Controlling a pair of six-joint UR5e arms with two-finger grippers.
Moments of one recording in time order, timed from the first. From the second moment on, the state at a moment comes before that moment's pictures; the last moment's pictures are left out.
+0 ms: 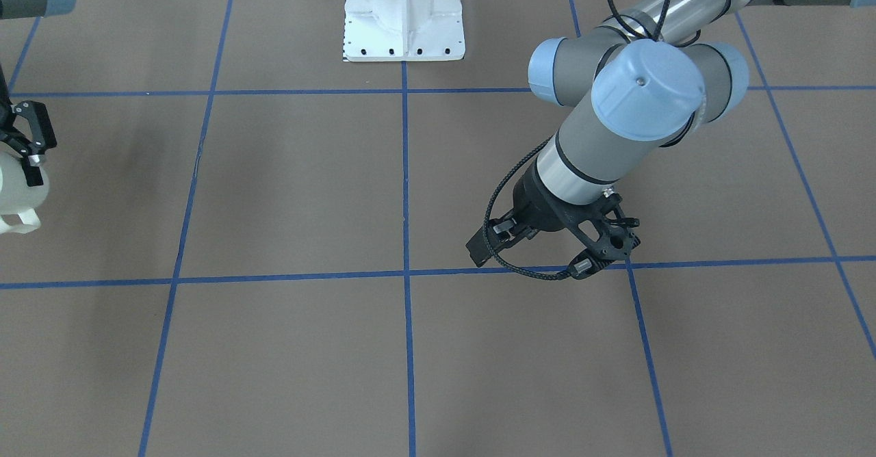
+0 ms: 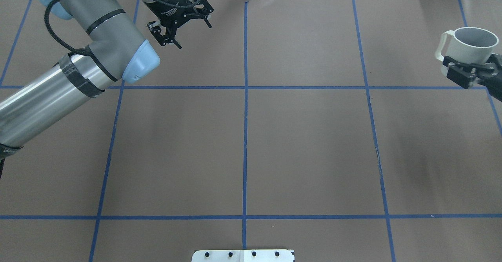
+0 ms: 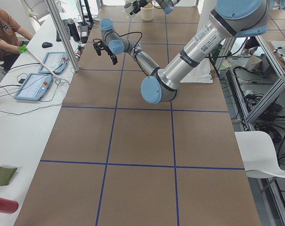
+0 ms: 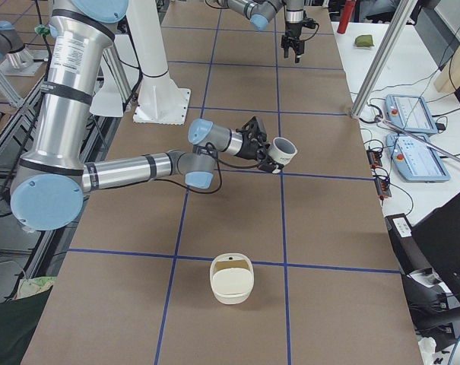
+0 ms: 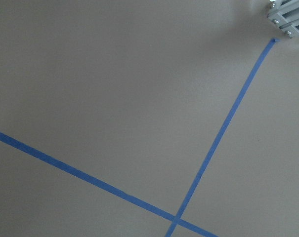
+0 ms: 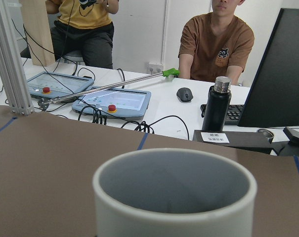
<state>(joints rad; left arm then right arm) -0.91 -2.41 -1.42 -1.79 -2.24 -1.56 0.86 -1.87 1.90 -0.31 1.37 0.79</state>
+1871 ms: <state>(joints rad) -0.89 -2.41 -1.49 -1.78 -2.20 -1.56 1.21 -1.96 1.29 0.60 1.79 1.66</state>
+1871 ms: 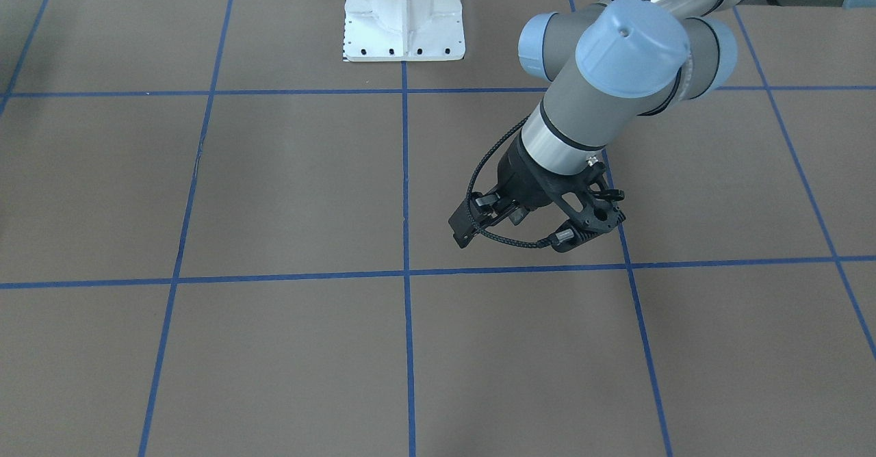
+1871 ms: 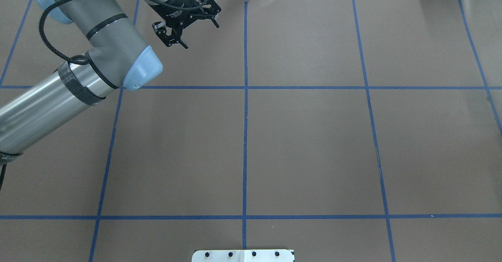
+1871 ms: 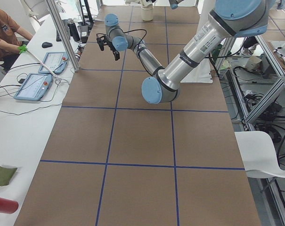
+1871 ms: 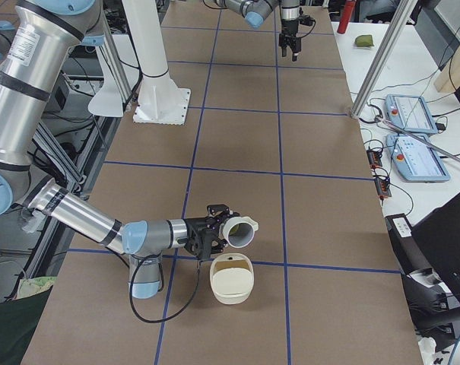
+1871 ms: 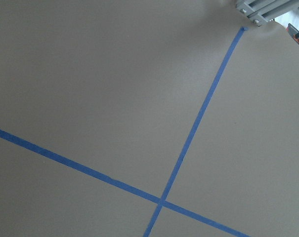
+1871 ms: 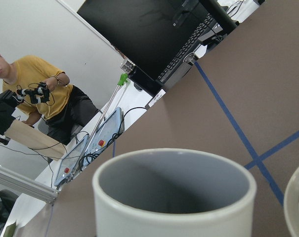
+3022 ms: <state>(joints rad) -0.90 -2.41 -1.50 -1.78 -2.20 -1.56 1.26 -1.89 1.16 0.77 1.80 2.34</state>
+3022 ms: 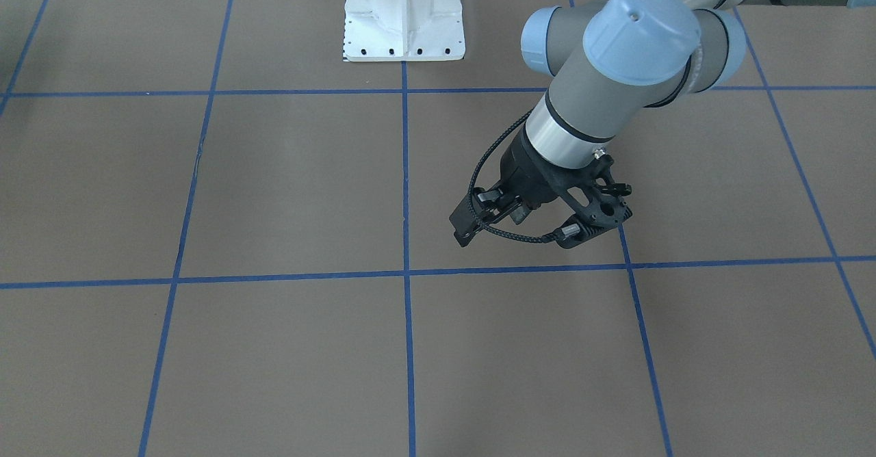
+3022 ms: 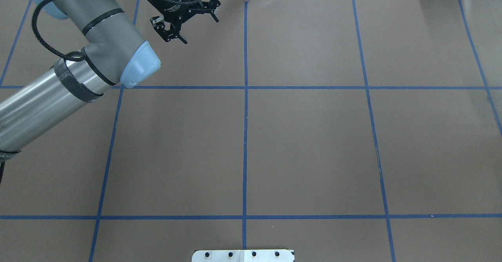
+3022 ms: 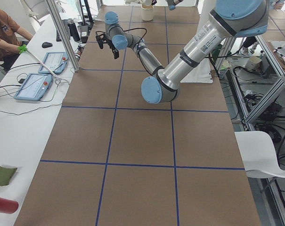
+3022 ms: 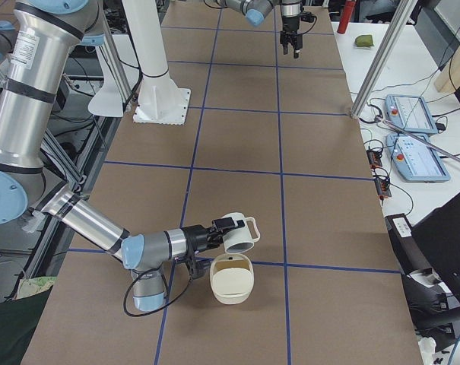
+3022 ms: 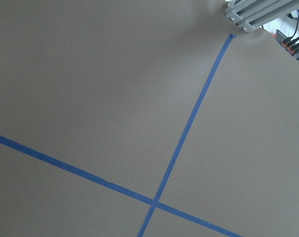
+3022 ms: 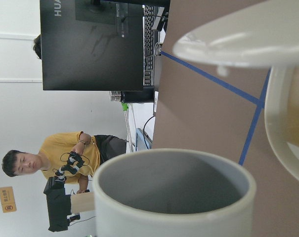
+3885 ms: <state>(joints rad) -0.90 -2.42 -1.51 -1.78 -2.18 -1.56 1.32 -1.86 1.07 0.92 1.79 2.72</state>
